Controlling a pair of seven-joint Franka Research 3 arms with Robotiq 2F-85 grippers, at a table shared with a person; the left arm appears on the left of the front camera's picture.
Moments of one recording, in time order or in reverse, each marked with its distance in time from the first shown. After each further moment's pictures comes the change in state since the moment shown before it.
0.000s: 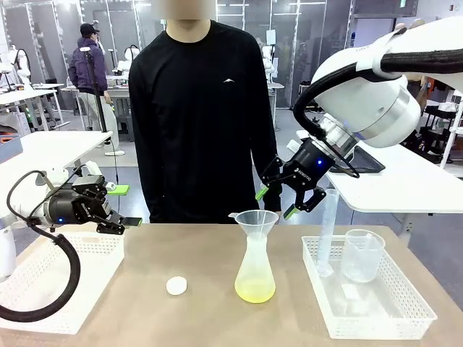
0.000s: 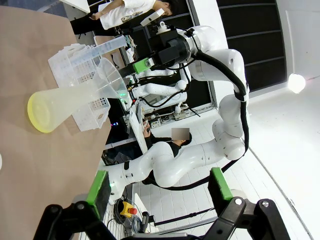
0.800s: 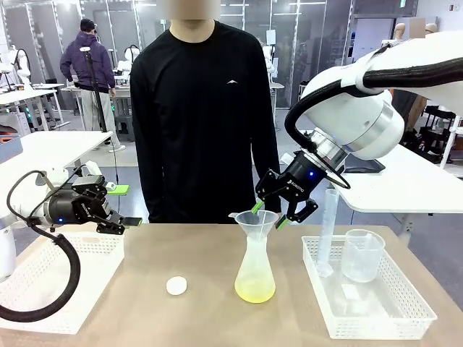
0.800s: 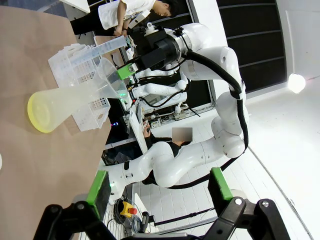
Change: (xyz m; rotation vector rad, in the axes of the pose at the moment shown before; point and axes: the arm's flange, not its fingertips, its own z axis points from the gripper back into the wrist) left arm 0.000 0.000 0.000 0.000 0.000 0.000; right arm 0.008 -0.007 -0.028 -0.011 0.041 -0.022
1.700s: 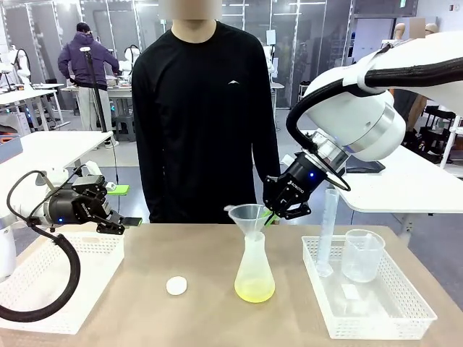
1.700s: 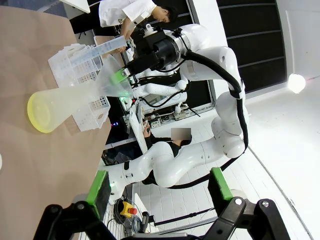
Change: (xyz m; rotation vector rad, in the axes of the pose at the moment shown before) left arm 0.000 0.000 0.000 0.000 0.000 0.000; right arm -0.002 -0.004 -0.001 0.025 0.010 -0.028
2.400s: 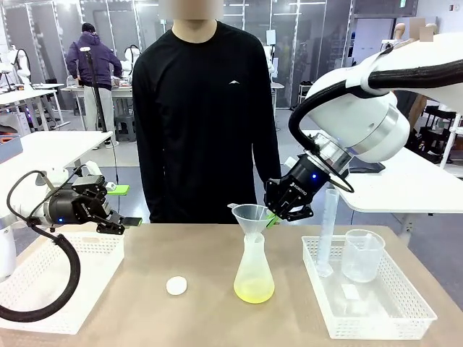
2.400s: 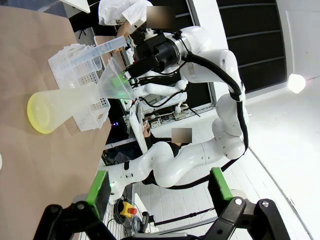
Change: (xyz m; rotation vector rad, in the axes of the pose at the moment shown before) left arm 0.000 0.000 0.000 0.000 0.000 0.000; right arm -0.010 -0.002 0.004 -0.022 -0.005 -0.037
